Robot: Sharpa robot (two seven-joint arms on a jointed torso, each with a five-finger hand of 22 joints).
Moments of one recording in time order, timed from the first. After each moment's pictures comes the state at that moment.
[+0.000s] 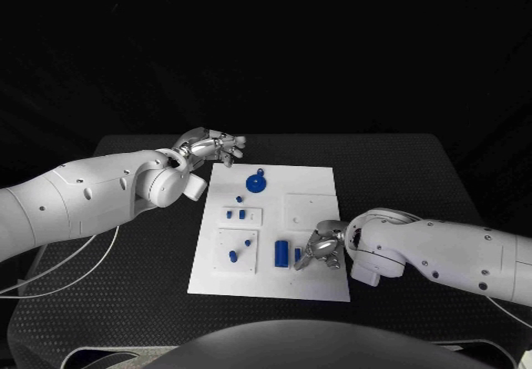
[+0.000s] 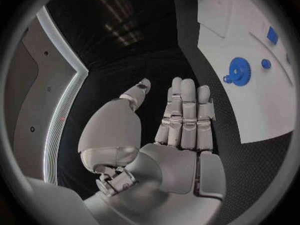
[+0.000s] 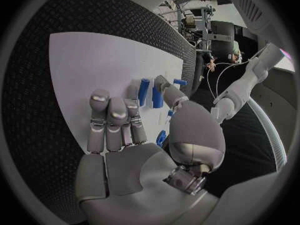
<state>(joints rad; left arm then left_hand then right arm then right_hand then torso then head) 1.23 -0.74 -0.17 1.22 -0.21 -0.16 0.26 1.00 -0.15 0.43 -0.04 0.07 0.95 0.13 0.24 0.67 1.27 0.06 0.17 0.32 1.11 -0.05 0.94 0.64 0.02 0.85 -0.11 0.71 1.31 1.11 -0.72 -0.23 1.56 -0.87 -0.05 -0.51 0.89 -0.26 0.57 -0.25 0.05 1.02 0.10 0.26 0.55 1.08 -0.01 1.22 1.09 1.29 -0.11 1.19 1.15 0.24 1.17 -0.04 1.02 1.27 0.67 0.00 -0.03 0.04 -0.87</state>
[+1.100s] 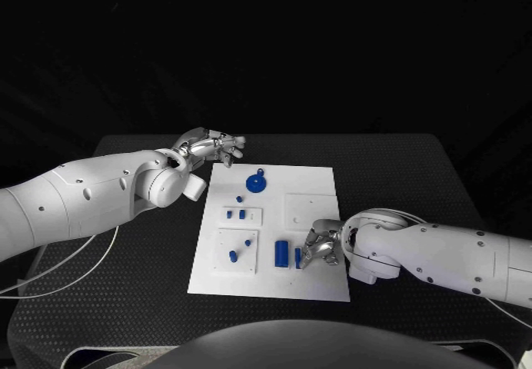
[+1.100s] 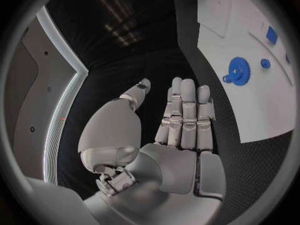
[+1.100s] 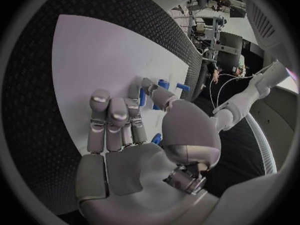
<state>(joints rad) 1.23 -0.74 -0.17 1.23 -0.21 -0.16 0.26 1.00 -0.15 0.43 -0.04 0.07 0.95 0.13 0.24 0.67 1.27 0.06 0.17 0.32 1.11 -0.05 0.94 0.64 0.02 0.85 -0.11 0.71 1.31 1.10 -0.70 -0.23 1.56 -1.01 -0.05 -0.51 0.99 -0.16 0.66 -0.24 0.05 1.06 0.08 0.29 0.57 1.11 -0.03 1.22 1.07 1.31 -0.13 1.19 1.14 0.24 1.19 -0.03 1.03 1.26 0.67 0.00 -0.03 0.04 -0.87</state>
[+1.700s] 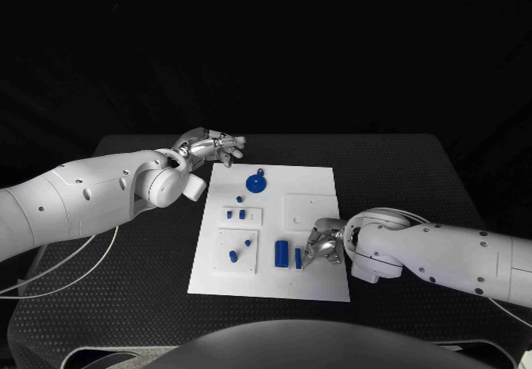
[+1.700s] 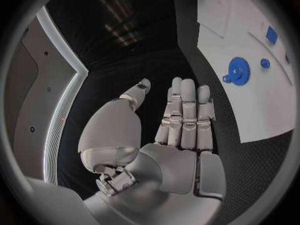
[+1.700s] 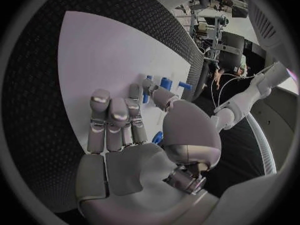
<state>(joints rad) 1.23 -0.74 -0.17 1.23 -0.21 -0.16 0.26 1.00 -0.15 0.43 -0.03 0.07 0.95 0.13 0.24 0.67 1.27 0.06 0.17 0.32 1.11 -0.05 0.94 0.64 0.02 0.85 -0.11 0.71 1.31 1.10 -0.71 -0.23 1.56 -1.02 -0.06 -0.51 0.97 -0.17 0.68 -0.23 0.05 1.07 0.08 0.29 0.57 1.12 -0.02 1.22 1.07 1.31 -0.13 1.19 1.14 0.25 1.19 -0.03 1.03 1.26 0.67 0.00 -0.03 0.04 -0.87</state>
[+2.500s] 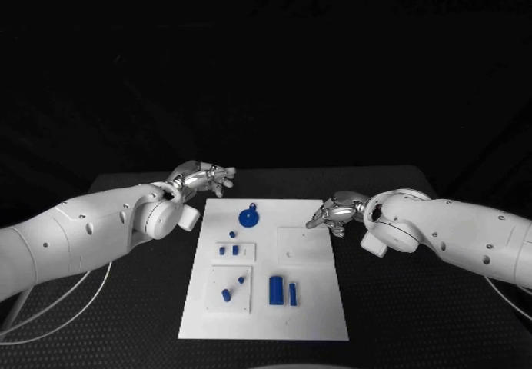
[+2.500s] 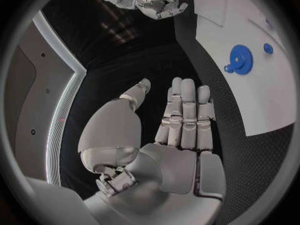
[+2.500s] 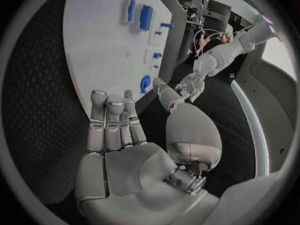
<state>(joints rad) 1.23 -0.69 -0.17 1.11 -0.19 -0.17 0.27 1.01 -0.15 0.43 -0.03 0.07 0.95 0.13 0.24 0.68 1.27 0.06 0.17 0.32 1.08 -0.04 0.91 0.63 0.02 0.84 -0.10 0.70 1.31 1.21 -0.71 -0.13 1.25 -0.75 -0.07 -0.15 0.88 -0.12 0.52 -0.28 0.12 0.90 0.14 0.22 0.54 0.96 0.03 1.16 1.02 1.18 -0.08 1.10 1.10 0.23 1.03 -0.01 0.94 1.24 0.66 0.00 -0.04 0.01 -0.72</state>
